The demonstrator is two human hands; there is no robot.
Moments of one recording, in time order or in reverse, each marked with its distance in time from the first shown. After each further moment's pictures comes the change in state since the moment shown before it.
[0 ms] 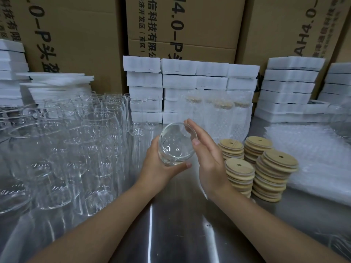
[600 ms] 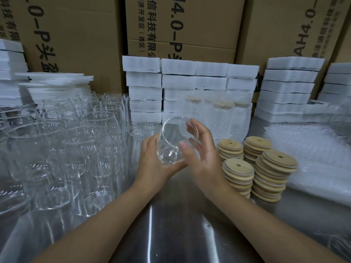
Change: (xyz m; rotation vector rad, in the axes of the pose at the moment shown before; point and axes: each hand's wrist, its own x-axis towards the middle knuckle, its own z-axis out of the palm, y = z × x) left_hand -0.003 0.012 -0.003 0.198 0.105 0.067; right_hand 0.000 0.003 0.001 -0.136 0.001 -0.023
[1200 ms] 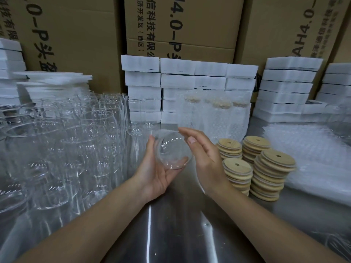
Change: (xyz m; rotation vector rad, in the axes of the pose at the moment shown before) left_hand 0.002 0.020 -0.006 -1.081 -0.245 -0.796; right_hand 0.004 0.000 -0.003 0.080 0.006 0.005
